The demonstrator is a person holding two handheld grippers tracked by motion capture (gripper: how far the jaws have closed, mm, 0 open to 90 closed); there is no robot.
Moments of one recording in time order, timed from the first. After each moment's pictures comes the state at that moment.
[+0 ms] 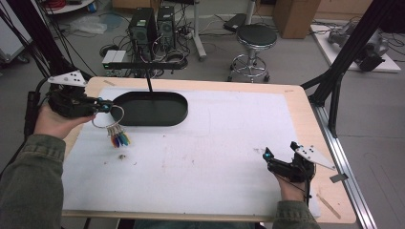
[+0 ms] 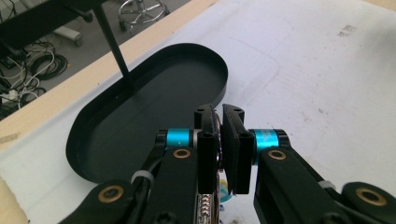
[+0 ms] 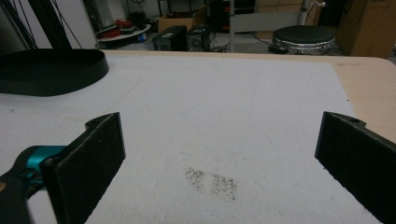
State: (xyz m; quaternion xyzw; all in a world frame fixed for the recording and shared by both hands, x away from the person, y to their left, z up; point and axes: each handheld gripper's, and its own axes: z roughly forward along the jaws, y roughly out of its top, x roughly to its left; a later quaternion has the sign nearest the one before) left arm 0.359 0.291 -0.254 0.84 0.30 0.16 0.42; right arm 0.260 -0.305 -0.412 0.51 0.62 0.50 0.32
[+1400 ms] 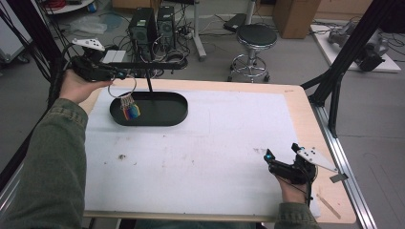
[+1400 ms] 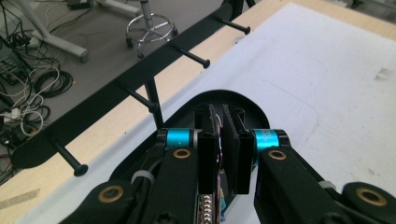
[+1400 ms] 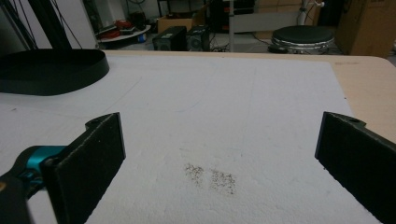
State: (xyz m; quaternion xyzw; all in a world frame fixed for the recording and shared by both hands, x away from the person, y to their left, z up) left arm 0.463 0.279 -0.241 0.83 0.31 0.16 0.44; right arm 0.254 -0.307 -0.412 0.51 0.62 0.50 0.32
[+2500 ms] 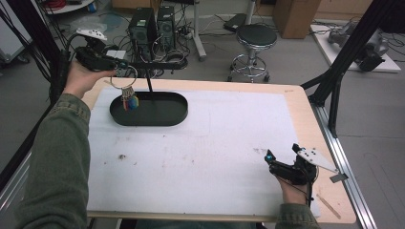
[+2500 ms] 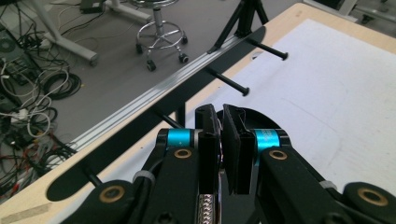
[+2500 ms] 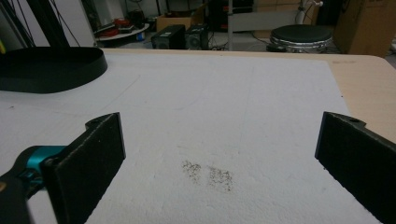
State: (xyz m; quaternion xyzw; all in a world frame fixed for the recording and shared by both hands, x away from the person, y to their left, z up) left arm 0.500 0.280 -0.236 0.82 0.34 0.17 0.44; right arm 0.253 -0.309 -0.413 0.51 0.62 0.49 0.33
